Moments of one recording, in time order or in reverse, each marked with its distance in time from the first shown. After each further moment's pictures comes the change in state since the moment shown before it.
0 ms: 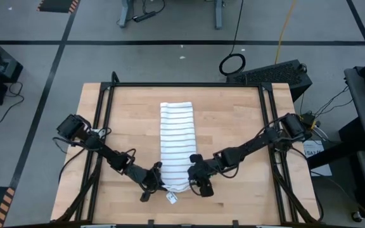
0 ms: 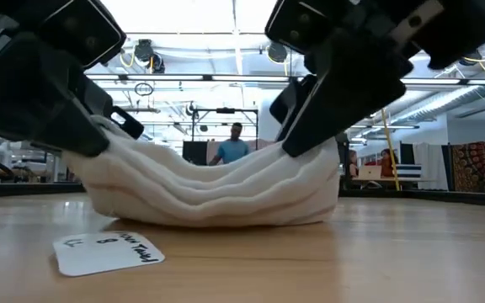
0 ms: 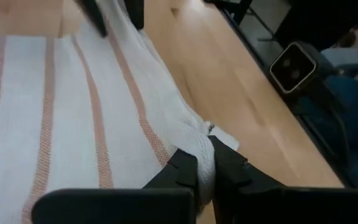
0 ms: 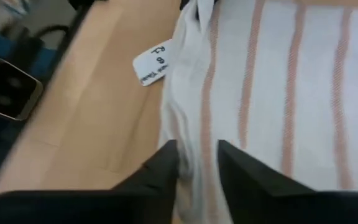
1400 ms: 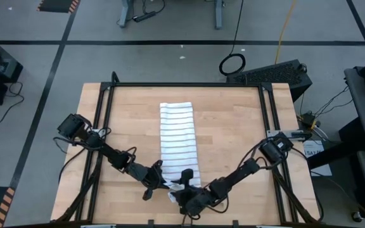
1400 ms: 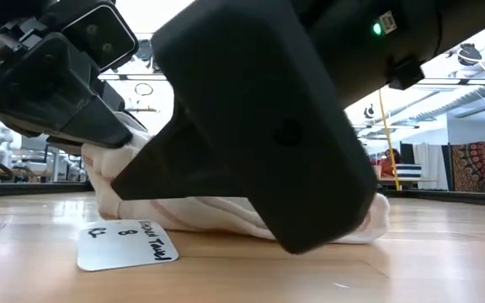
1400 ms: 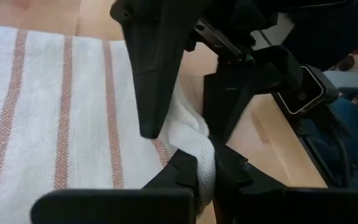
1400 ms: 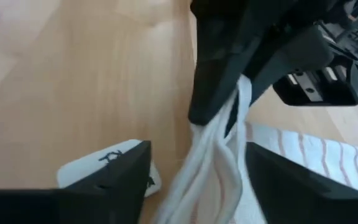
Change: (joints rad) left arm 0.028 0.000 0.001 0.020 0.002 -0.079; right arm 0.218 0.418 0.371 0.151 0.816 -0.145
